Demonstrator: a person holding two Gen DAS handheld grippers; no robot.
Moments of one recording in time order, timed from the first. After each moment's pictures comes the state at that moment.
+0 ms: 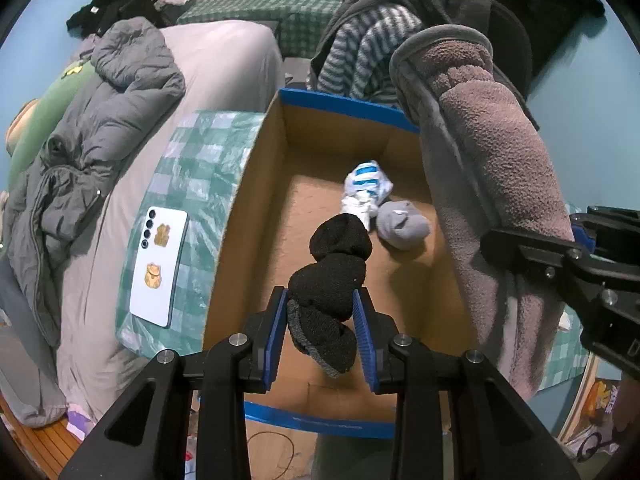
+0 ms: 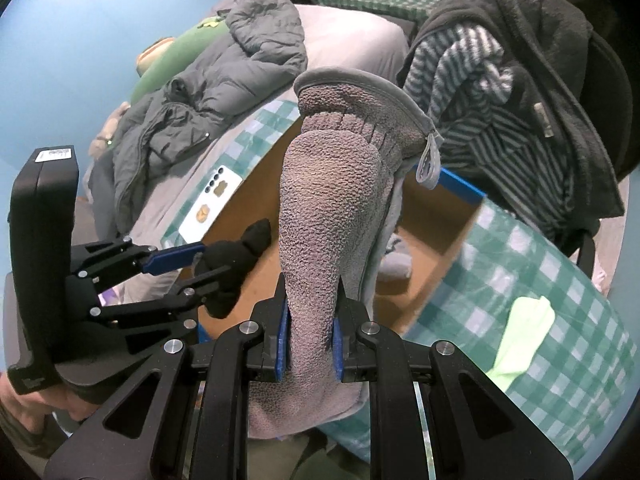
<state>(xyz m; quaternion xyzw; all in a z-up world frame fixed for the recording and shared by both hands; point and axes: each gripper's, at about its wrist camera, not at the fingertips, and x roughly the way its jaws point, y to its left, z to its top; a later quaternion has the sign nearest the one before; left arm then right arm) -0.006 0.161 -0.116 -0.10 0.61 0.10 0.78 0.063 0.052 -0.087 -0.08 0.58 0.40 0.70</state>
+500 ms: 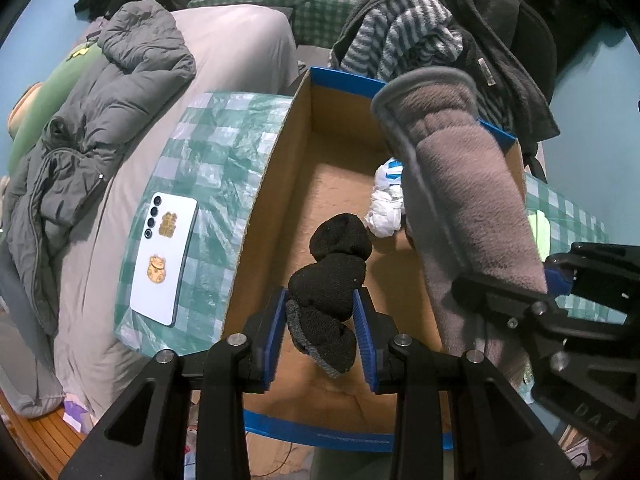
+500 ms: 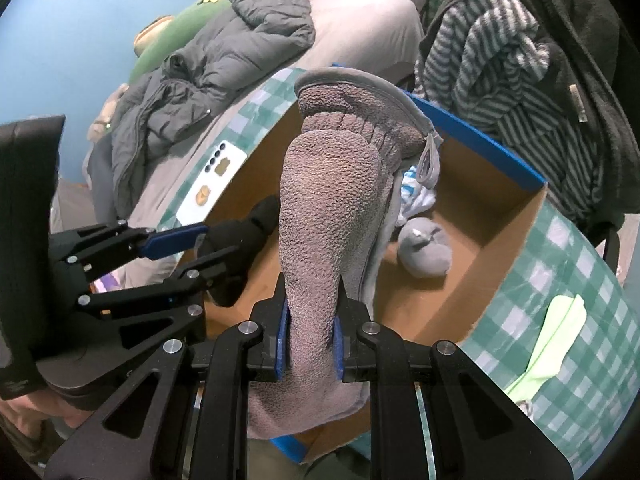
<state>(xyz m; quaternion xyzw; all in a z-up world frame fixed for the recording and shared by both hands) -0.003 0.183 -0.138 -0.11 0.63 0.12 0.76 0.054 0.089 -0.125 -0.09 0.61 0.40 0.68</state>
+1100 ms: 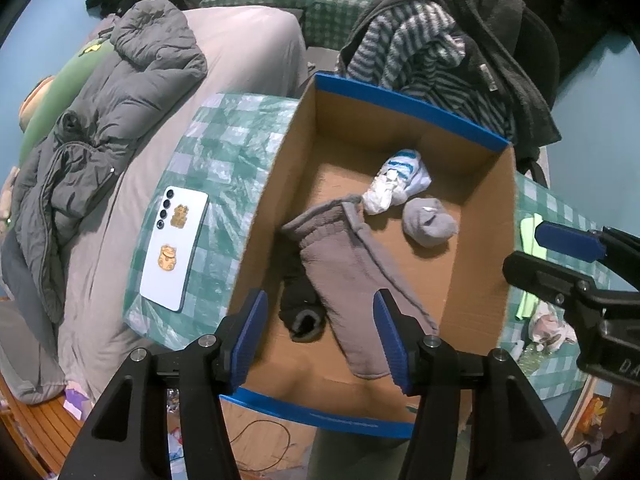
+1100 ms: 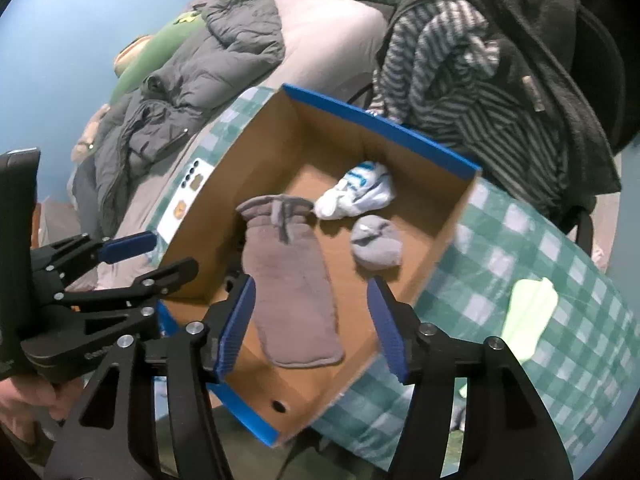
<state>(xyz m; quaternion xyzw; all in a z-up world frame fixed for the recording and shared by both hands) -0.011 0.173 -0.118 -0.11 0.62 0.13 0.76 0.066 0.043 -0.105 -0.07 0.59 0.36 0.72</state>
